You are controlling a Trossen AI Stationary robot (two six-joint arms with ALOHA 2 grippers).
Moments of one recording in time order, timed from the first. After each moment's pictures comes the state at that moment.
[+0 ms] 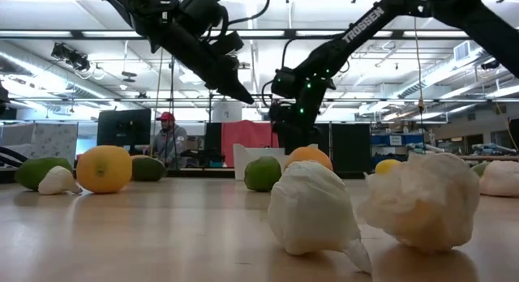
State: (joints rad) left arm 0.38 1.49 0.96 0.00 -0.05 0.31; right arm -0.61 2.11 1.60 -0.60 0.06 -0.14
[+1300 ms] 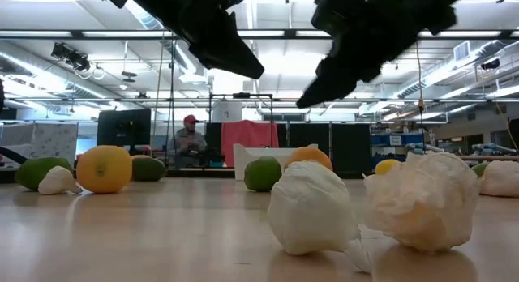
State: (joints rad) left arm -0.15 1.49 0.96 -0.05 -0.34 -0.04; right arm 0.18 1.54 0.81 0.05 0.11 0.07
